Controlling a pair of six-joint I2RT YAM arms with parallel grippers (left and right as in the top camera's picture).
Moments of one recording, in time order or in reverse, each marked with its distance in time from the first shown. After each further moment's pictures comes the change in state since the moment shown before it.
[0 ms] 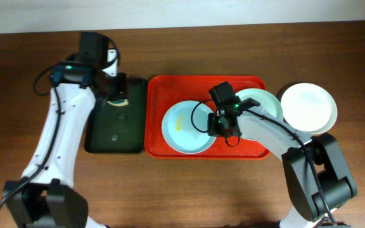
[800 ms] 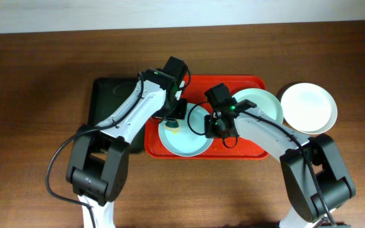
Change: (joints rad) left arm -0.339 0.324 0.000 0.062 0.050 -0.161; right arm 0.019 0.000 0.000 0.002 0.000 -0.018
